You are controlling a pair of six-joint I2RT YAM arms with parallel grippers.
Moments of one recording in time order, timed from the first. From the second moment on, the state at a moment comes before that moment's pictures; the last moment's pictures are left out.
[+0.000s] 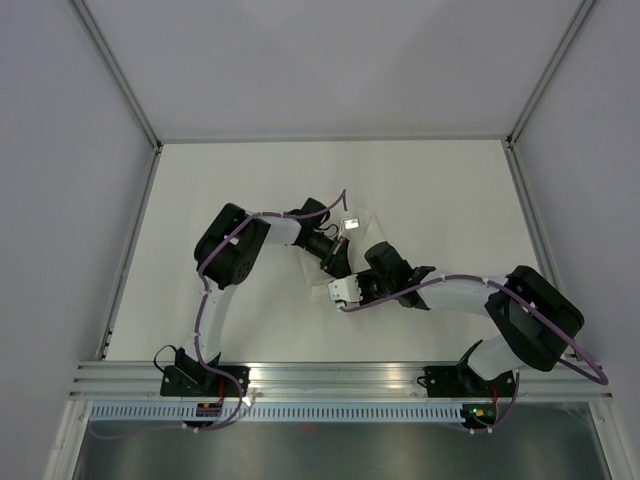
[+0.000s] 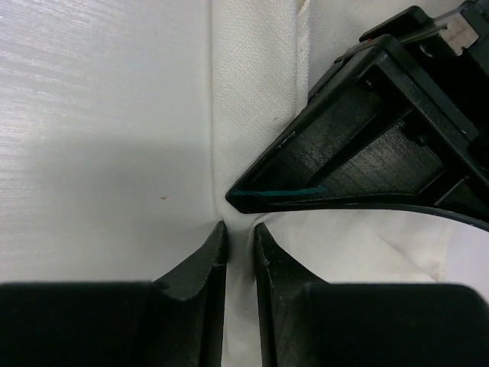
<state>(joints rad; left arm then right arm) -0.57 2.26 1.34 -0.26 1.21 0.09 0.76 1.49 0.59 0.04 -0.20 -1.10</state>
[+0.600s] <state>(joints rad) -0.58 2.10 1.24 -0.19 1.00 0.10 0.74 1.63 0.85 -0.29 -0.27 -1.07</state>
